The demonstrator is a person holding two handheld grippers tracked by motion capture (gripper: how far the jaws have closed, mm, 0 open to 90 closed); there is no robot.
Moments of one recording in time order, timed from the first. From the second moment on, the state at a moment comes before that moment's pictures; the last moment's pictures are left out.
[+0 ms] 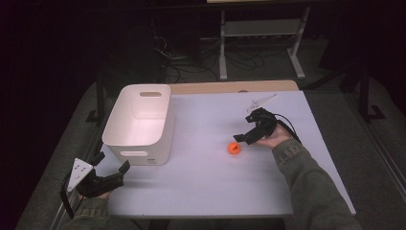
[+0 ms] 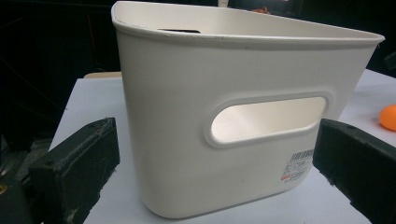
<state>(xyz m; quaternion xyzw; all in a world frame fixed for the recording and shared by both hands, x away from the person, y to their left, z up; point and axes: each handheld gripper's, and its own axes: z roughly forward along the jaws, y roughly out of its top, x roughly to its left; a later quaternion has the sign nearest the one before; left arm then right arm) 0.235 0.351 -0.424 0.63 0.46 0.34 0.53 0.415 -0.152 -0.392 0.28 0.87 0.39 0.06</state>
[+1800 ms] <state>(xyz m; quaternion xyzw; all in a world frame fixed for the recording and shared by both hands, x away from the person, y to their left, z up) 0.235 0.350 -0.424 0.63 0.46 0.33 0.53 0.418 -0.127 -0.424 0.24 0.92 0.32 -0.03</state>
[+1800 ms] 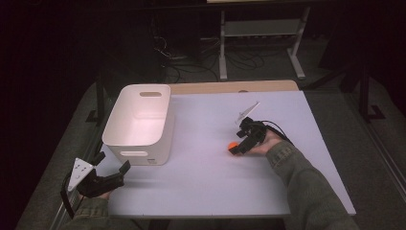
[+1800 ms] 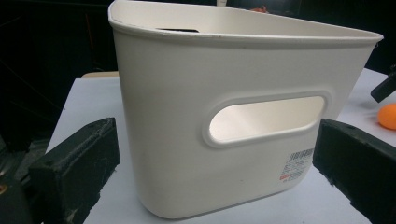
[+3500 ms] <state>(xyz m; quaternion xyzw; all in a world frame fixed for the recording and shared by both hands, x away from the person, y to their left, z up) 0.236 0.350 -0.424 0.63 0.46 0.33 0.53 0.419 -0.125 -0.402 0.20 0.93 0.31 -0.03</state>
